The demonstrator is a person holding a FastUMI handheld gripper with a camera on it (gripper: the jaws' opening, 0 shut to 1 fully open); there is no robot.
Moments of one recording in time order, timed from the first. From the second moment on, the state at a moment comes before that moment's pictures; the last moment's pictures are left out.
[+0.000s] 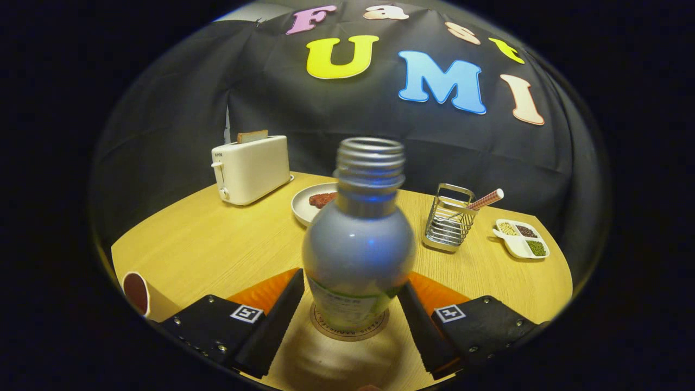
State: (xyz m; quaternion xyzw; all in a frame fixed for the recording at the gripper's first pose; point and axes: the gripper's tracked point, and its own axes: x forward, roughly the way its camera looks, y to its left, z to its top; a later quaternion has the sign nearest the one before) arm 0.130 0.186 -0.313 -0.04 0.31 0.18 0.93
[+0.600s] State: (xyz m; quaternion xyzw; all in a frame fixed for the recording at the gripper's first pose) arm 0.071 0.139 -0.130 -0.03 0.18 0.13 0.97
